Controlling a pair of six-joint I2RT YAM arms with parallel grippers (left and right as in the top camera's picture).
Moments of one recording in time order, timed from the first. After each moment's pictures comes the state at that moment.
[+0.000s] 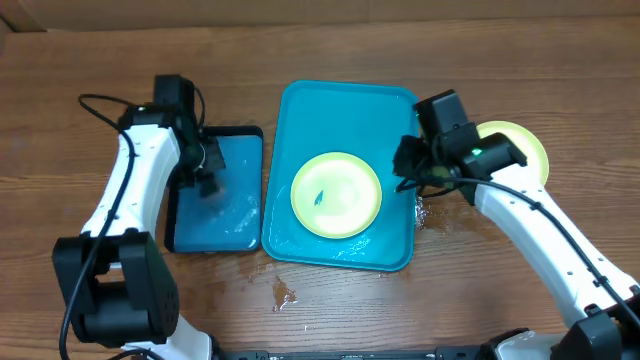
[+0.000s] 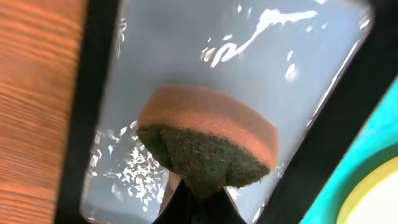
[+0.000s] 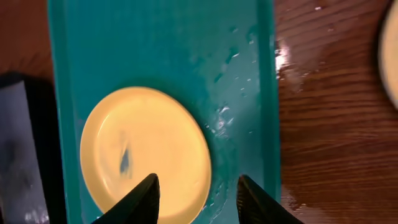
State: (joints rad) left arm 0.04 1.77 1.36 -1.01 -0.02 -0.31; right arm 0.37 1.53 1.22 -0.79 -0.06 0.65
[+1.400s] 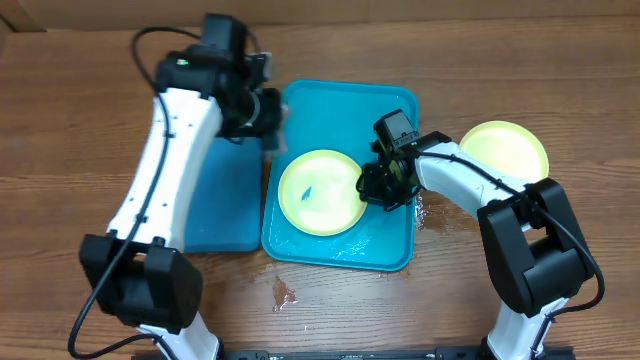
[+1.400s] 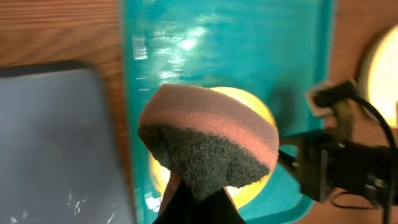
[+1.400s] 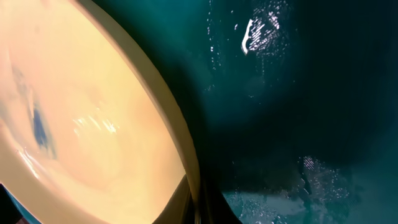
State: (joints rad) left arm -0.23 1.85 1.78 -1.17 0.27 -0.18; right arm 0.43 1.95 1.20 -0.65 -0.36 0.54
